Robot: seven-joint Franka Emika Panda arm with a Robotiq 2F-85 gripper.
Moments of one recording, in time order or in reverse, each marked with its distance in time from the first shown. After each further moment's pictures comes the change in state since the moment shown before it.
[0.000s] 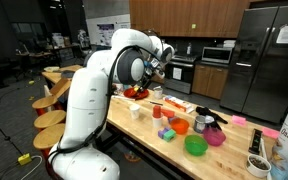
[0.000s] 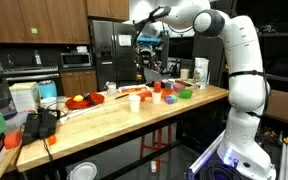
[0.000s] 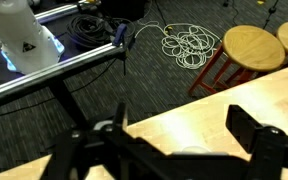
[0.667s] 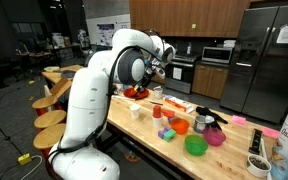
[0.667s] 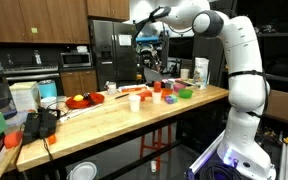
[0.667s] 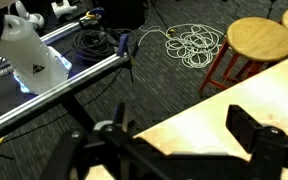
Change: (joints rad) arm -0.001 0.016 -0.015 0.024 0.010 -0.043 0.134
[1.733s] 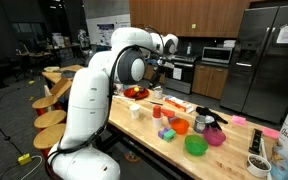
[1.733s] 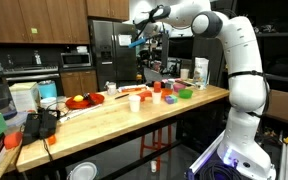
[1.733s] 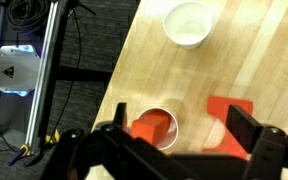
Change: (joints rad) arm 0.029 0.004 -0.039 0.078 -0.253 0.309 0.646
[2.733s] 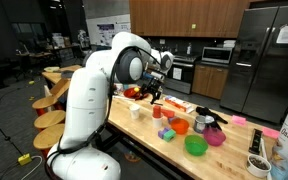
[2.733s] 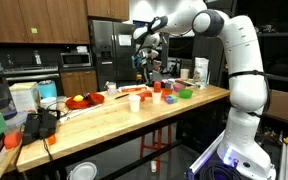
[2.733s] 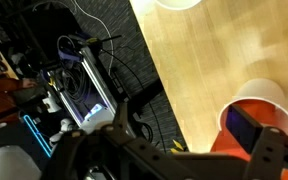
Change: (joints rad) arm 0.029 -0.018 0.002 -0.233 -0.018 0.015 0.778
